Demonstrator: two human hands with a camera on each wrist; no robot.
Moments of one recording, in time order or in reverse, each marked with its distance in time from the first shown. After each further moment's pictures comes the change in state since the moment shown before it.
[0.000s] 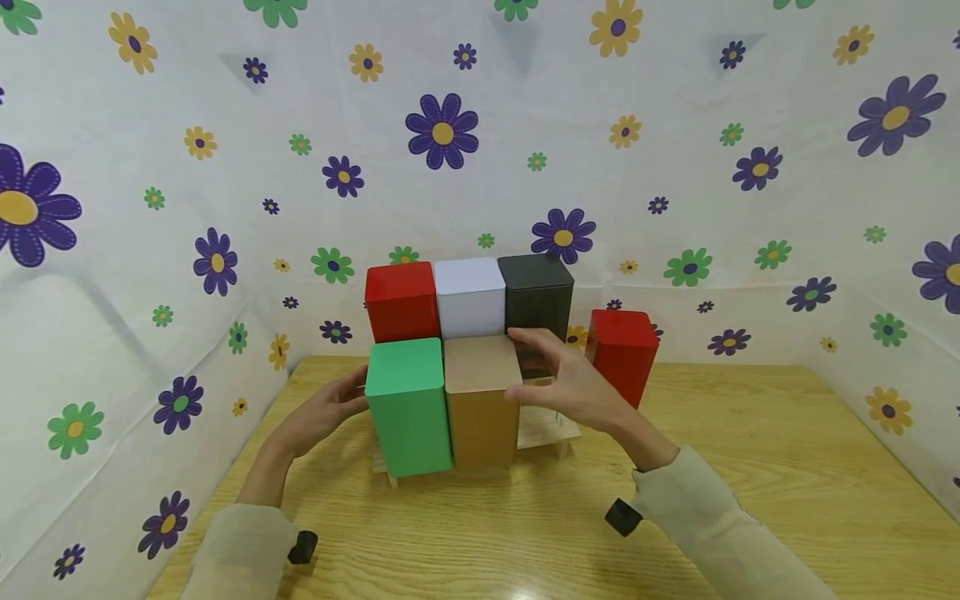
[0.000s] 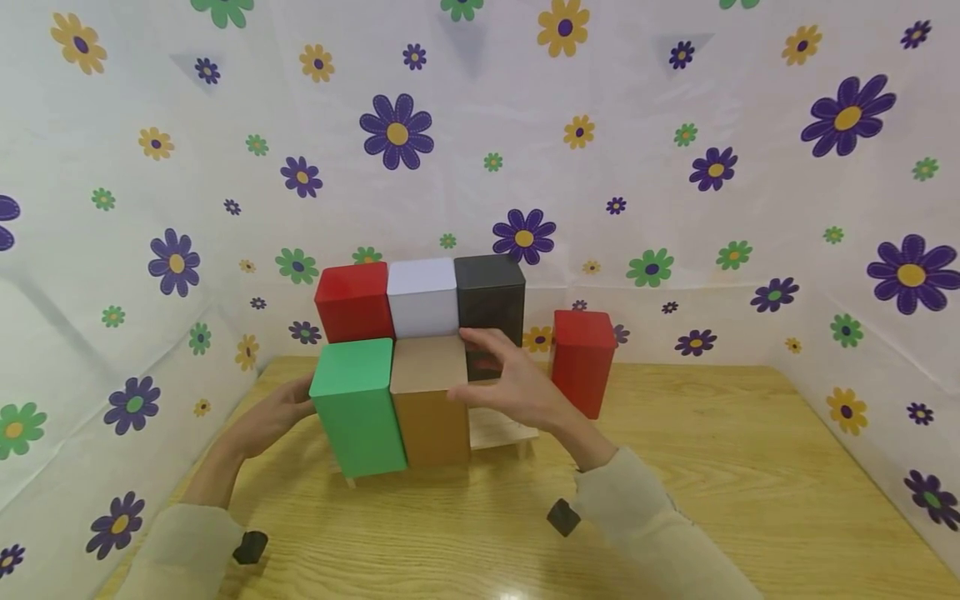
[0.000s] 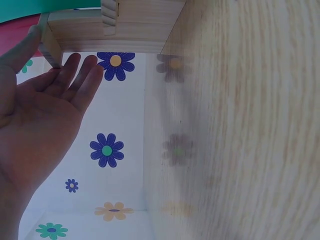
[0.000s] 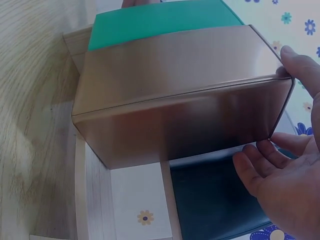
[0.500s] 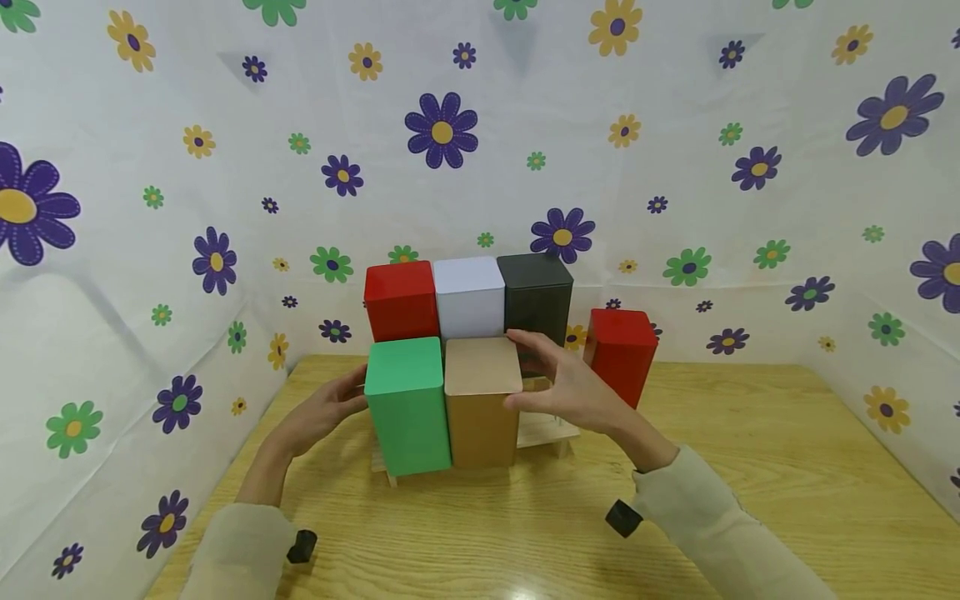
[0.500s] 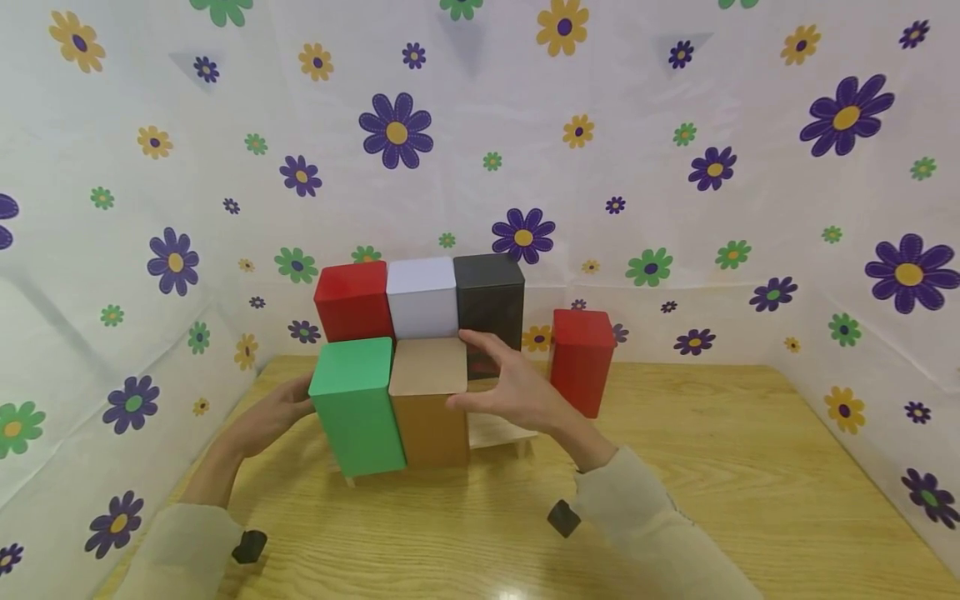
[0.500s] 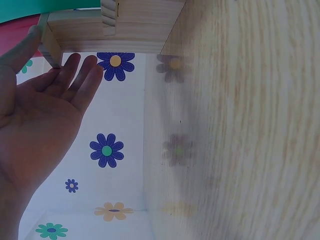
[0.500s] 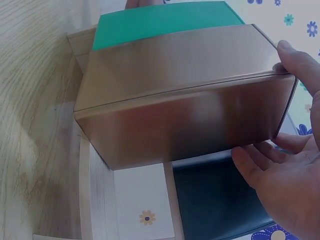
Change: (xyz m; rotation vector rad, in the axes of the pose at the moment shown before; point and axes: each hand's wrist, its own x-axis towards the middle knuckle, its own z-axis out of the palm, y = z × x) left_hand 0.000 -0.001 0.000 -0.007 -0.002 0.012; right_hand -0.003 -0.001 0.001 0.020 -0.044 0.017
